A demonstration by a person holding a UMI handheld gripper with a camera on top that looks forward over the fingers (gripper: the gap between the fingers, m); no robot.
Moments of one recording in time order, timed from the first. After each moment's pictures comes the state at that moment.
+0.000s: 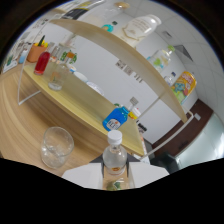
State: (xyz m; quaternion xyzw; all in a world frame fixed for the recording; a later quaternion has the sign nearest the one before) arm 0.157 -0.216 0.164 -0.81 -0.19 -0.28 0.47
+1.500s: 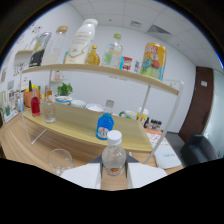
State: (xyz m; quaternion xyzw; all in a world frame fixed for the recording) arm 0.157 -0.209 0.177 -0.82 -0.08 -0.08 0.56
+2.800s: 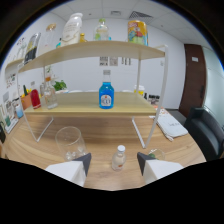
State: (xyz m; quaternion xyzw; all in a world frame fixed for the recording) arm 0.144 -0.259 0.111 -0.86 0.02 -0.03 0.51
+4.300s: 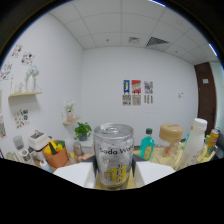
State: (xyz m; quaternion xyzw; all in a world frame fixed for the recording) arm -0.162 -0.085 0.406 -0.77 -0.02 0.02 0.64
